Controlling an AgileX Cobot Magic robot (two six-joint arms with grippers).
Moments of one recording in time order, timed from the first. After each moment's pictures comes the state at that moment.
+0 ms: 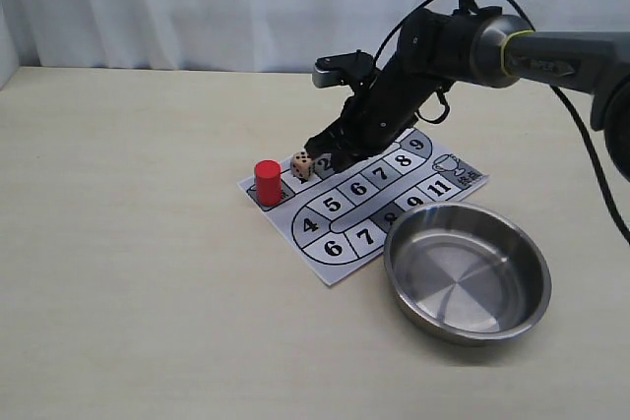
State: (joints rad) left arm -0.03 0.00 0.00 0.18 0.25 -0.18; right arm 0.34 2.31 -1.81 0.33 0.83 -0.38
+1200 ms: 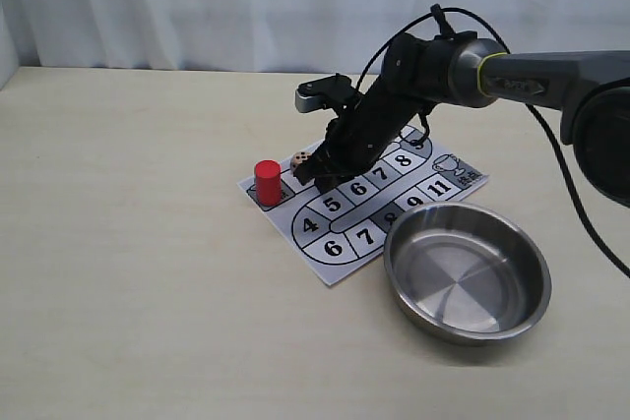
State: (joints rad) left arm -0.03 0.00 0.00 0.18 0.25 -0.18; right arm 0.36 2.37 -1.81 0.41 0.82 -0.53
